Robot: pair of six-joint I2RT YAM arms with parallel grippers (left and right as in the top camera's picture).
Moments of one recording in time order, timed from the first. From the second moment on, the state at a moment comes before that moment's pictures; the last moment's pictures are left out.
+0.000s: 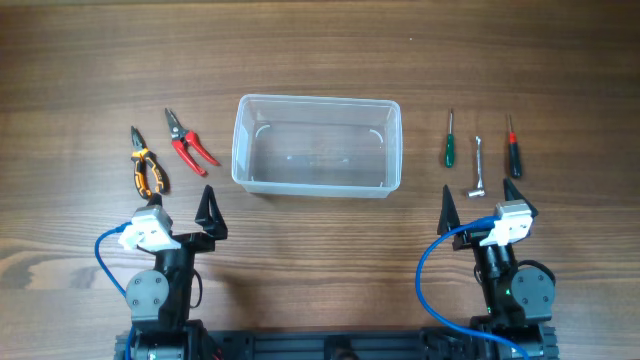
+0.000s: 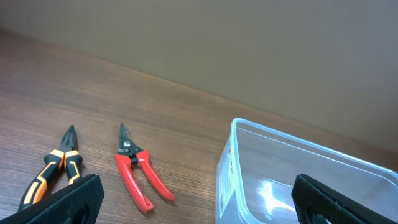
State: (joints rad) left arm 0.03 0.02 0.01 -0.08 0.02 -0.33; right arm 0.06 0.02 0.01 0.00 -0.05 -0.03
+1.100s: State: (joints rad) left arm 0.03 0.02 0.01 -0.08 0.02 -0.33; right arm 0.06 0.02 0.01 0.00 -0.05 -0.03
